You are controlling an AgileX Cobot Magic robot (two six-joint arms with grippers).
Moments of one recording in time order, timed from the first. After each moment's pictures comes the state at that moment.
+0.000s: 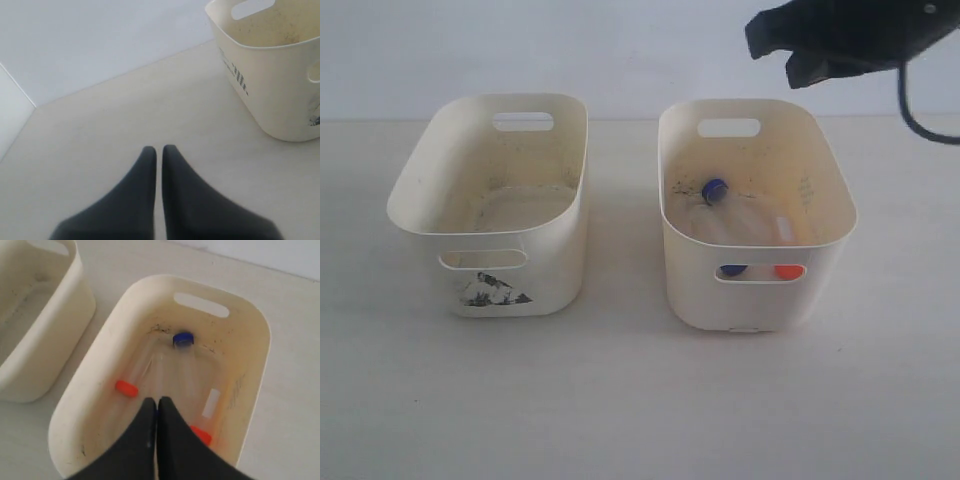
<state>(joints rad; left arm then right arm) -0.08 0.00 0.00 0.39 0.34 -0.03 0.32 1.42 -1.27 0.03 0.76 0.03</state>
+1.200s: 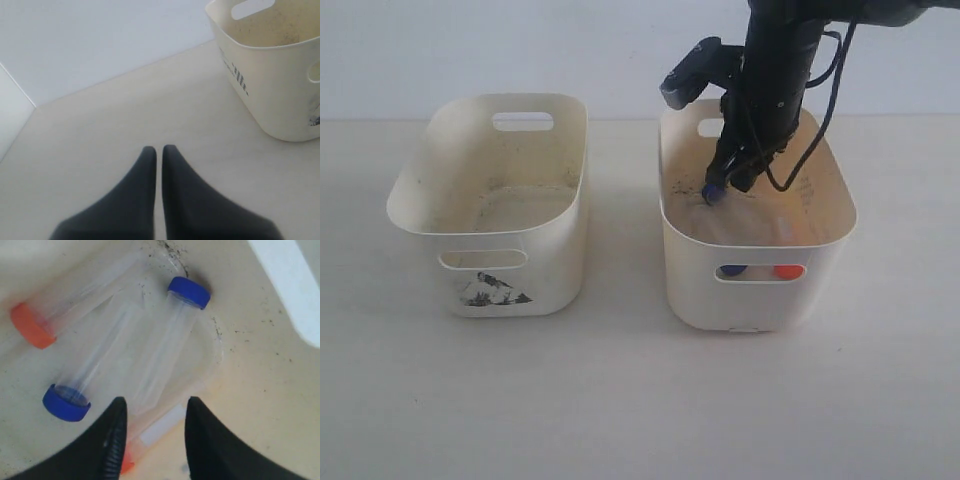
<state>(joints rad) -0.08 0.00 0.00 0.39 0.34 -0.03 0.32 2.08 -1.74 -0.11 1.06 -0.47</state>
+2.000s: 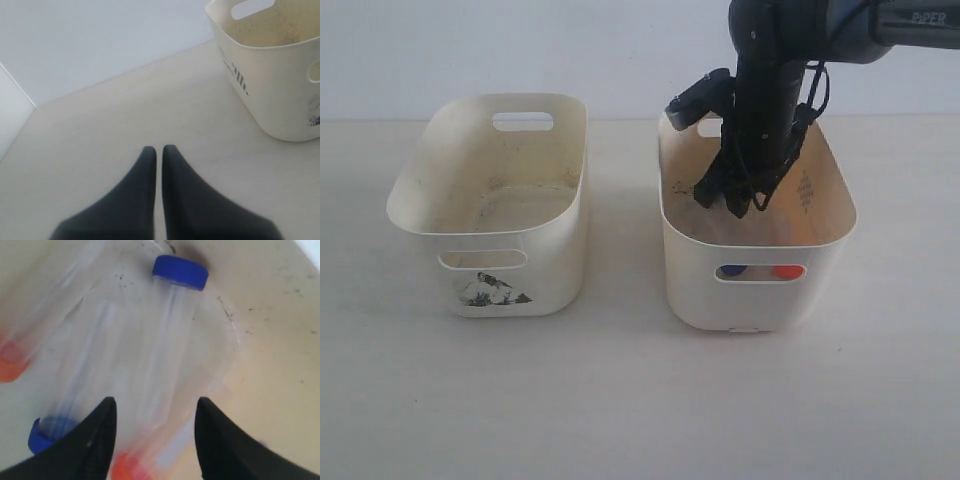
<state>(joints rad) -0.08 0.00 0.00 0.39 0.34 -0.03 0.32 2.17 -1.74 -0.16 1.04 -0.23</state>
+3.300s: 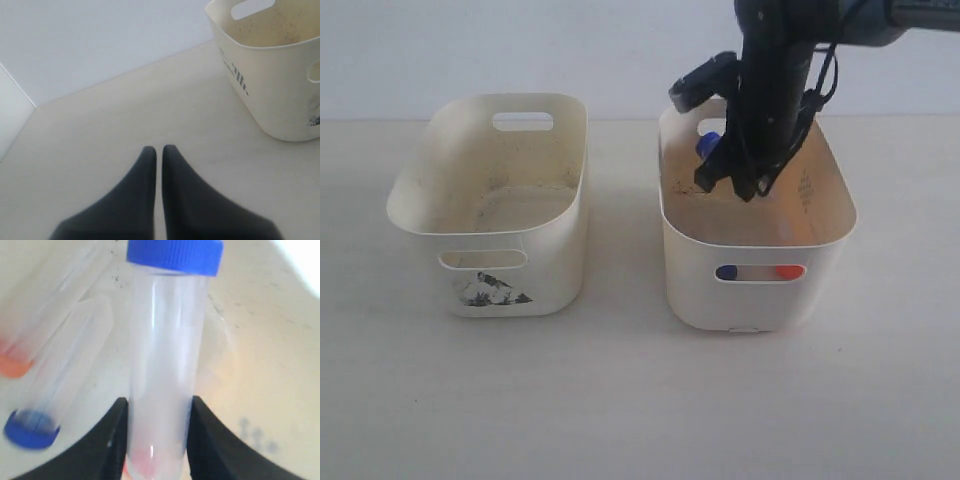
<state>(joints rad) -0.08 0.00 0.00 0.39 0.34 -0.03 0.32 2.12 -1.74 -0.16 1.06 -0.20</state>
